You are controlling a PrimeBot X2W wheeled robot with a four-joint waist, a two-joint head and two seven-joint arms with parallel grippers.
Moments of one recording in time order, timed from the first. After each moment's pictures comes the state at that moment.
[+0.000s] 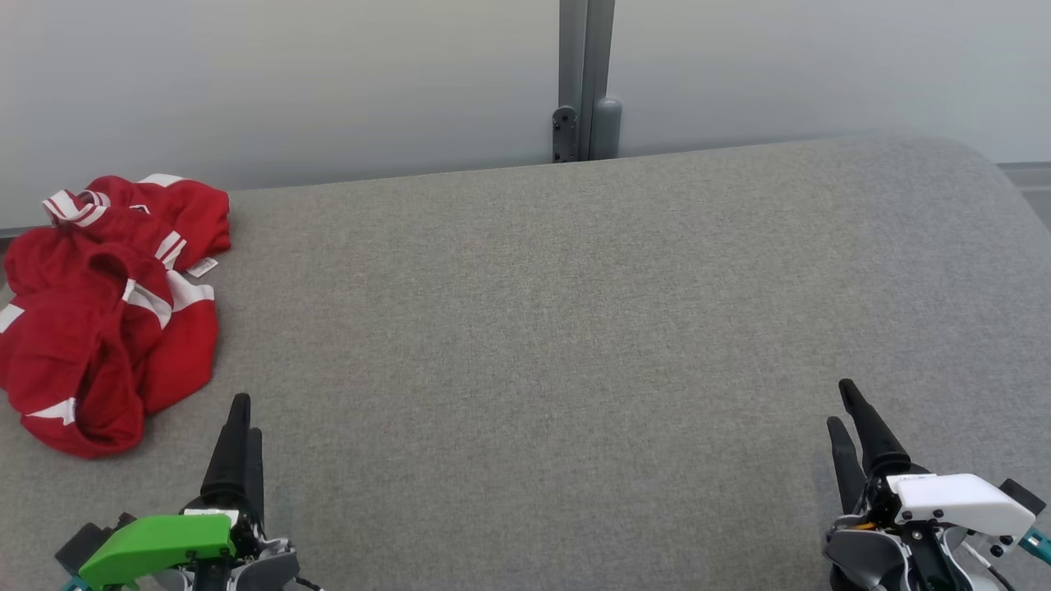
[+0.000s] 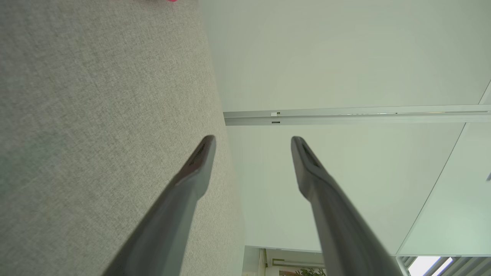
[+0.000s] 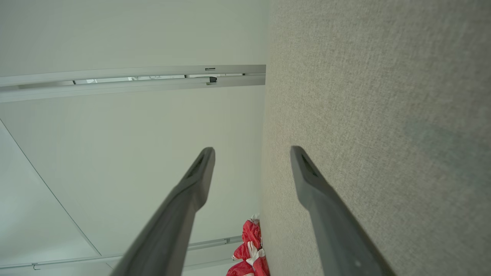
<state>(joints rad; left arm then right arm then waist) -0.05 0.04 0.05 0.26 -1.58 -0.12 0.05 -0.05 -0.04 -0.07 0.27 1.59 0.13 0.05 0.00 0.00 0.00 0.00</state>
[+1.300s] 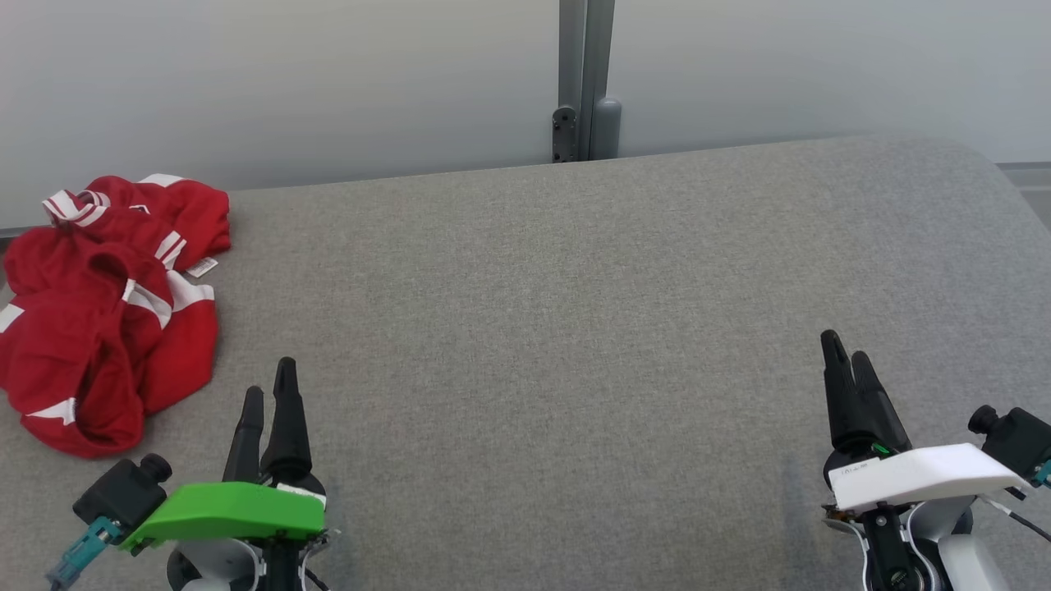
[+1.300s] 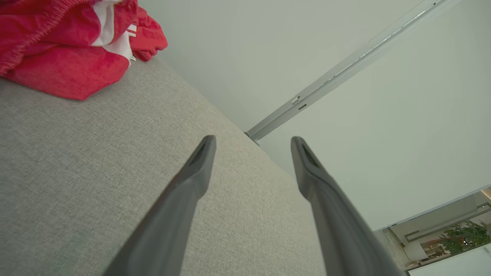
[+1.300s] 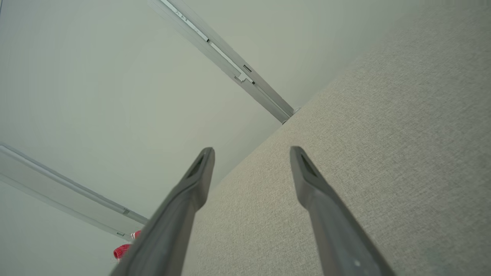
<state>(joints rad) -0.04 0.04 -0.07 0.09 -0.96 0.00 -0.09 -0.02 -0.04 -0.01 0.06 0.87 0.13 -0.09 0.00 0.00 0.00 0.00</state>
